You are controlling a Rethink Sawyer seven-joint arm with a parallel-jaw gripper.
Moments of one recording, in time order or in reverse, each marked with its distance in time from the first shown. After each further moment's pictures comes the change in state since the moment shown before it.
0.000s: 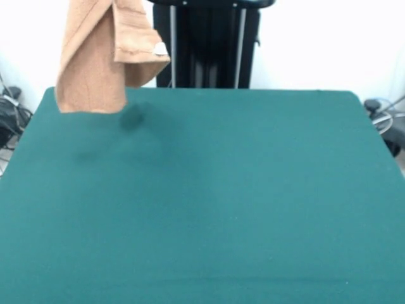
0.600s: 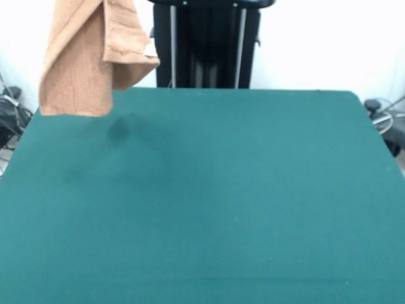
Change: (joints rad) arm 0.038 0.001 0.000 -0.069 0.027 0.000 0.000
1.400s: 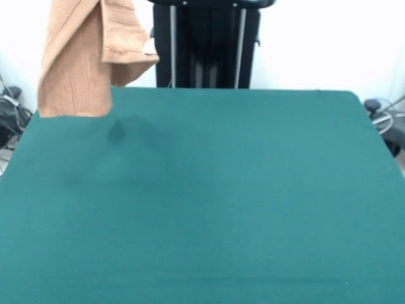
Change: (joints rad) arm 0.007 0.016 0.000 -0.044 0.008 0.000 0.046
